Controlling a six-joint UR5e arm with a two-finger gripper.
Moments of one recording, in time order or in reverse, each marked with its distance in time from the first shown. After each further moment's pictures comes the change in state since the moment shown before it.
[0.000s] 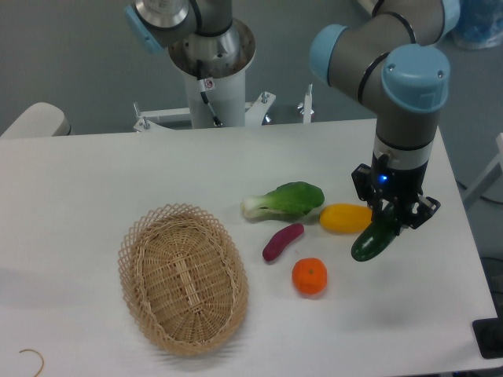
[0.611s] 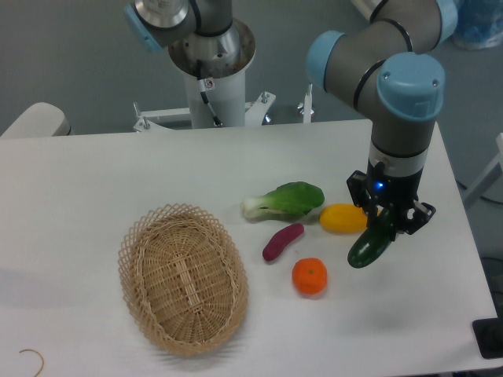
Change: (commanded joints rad) arm -0.025 -0.025 0.017 0.006 -0.002 -0.083
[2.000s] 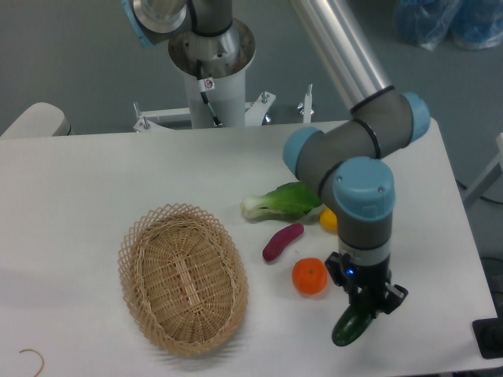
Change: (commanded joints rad) arm -0.072 -0.288 0.090 0.299 0.087 0.014
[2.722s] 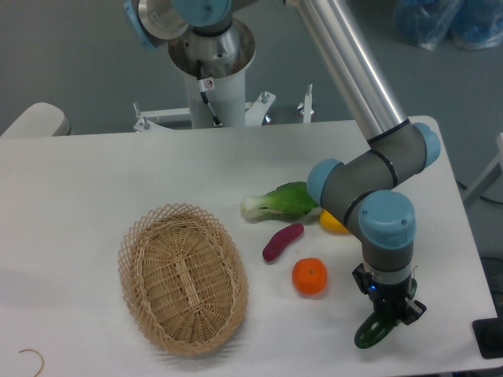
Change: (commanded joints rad) arm 0.018 -0.060 -0.031 0.055 0.006 0.081
